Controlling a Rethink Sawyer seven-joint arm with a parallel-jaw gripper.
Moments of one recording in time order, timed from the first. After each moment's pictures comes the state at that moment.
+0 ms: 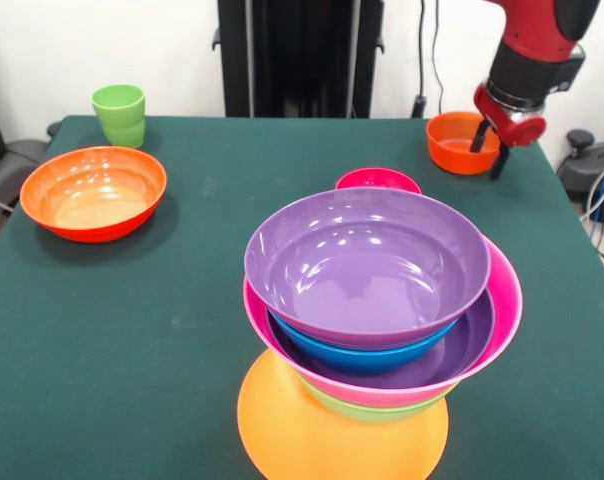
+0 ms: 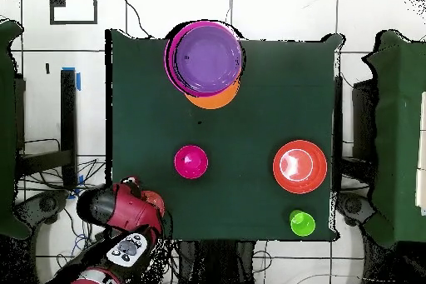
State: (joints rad) arm 0.47 -0.42 -0.19 2.02 0.78 0.15 2.65
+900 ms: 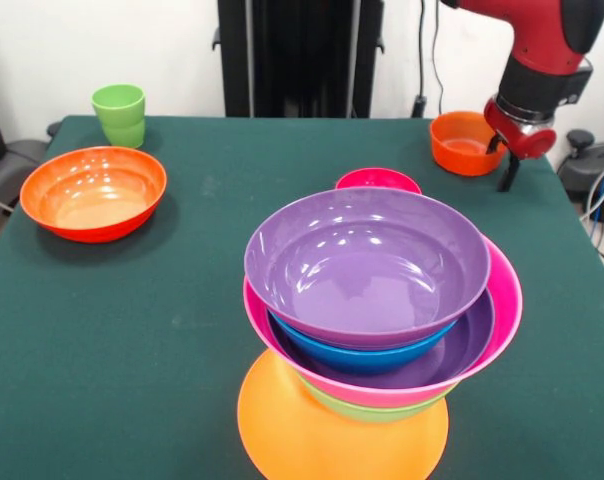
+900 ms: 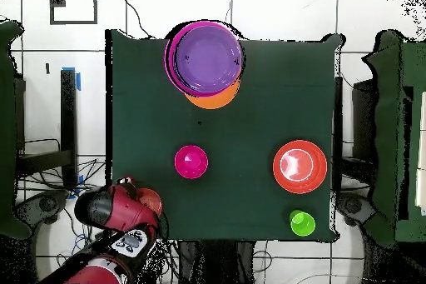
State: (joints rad) arm 0.44 -0.41 -0.10 2.04 0.79 0.04 2.65
